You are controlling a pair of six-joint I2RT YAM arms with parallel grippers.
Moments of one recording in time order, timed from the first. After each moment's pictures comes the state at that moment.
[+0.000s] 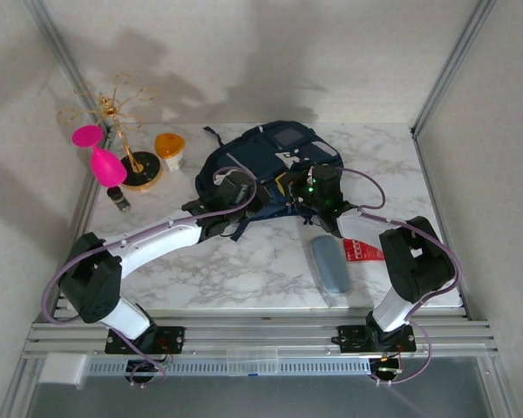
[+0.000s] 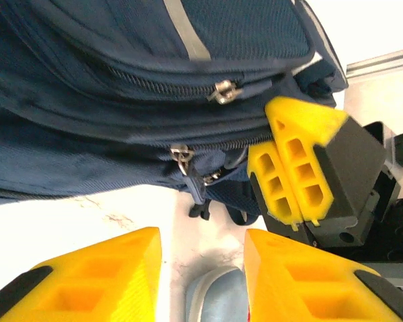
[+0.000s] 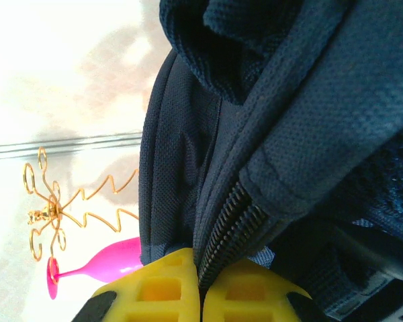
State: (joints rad) left arm -0.74 1.56 1.10 -0.19 -0.12 -1.18; right arm 0.49 1.66 0.86 0.47 -0.31 1.43
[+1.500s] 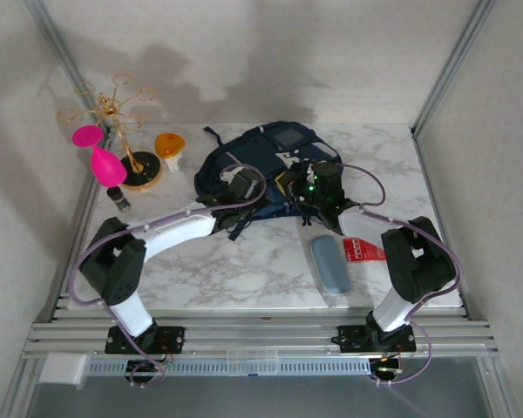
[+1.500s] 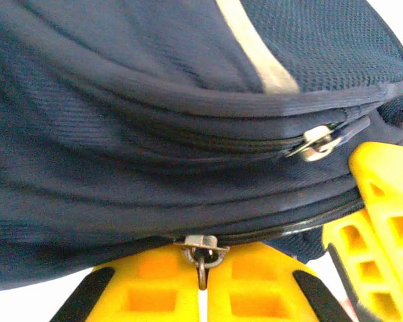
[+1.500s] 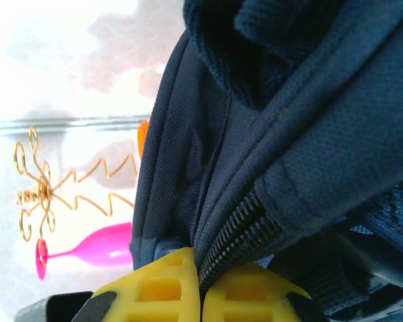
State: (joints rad) left arm -0.70 1.67 1.15 -0.20 -0.18 -1.05; right arm 0.46 1.65 0.89 0.40 -0.39 1.34
